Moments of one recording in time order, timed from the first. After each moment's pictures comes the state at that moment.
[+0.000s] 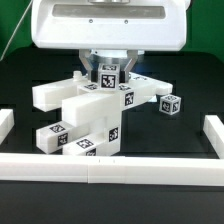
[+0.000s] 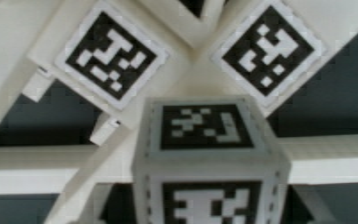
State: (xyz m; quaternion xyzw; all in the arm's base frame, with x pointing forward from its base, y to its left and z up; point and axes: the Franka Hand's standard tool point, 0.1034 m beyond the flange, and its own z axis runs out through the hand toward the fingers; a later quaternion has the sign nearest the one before) arm 0.608 -0.041 0.117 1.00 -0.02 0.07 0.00
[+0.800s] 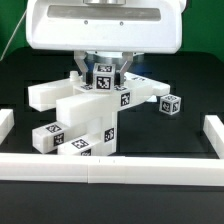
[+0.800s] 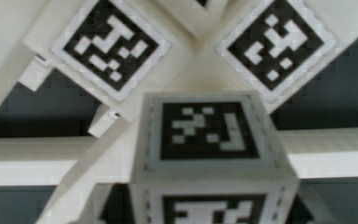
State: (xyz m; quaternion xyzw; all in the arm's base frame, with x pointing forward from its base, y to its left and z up) arm 0.611 -0.046 0.118 1.00 -0.03 0.09 0.01
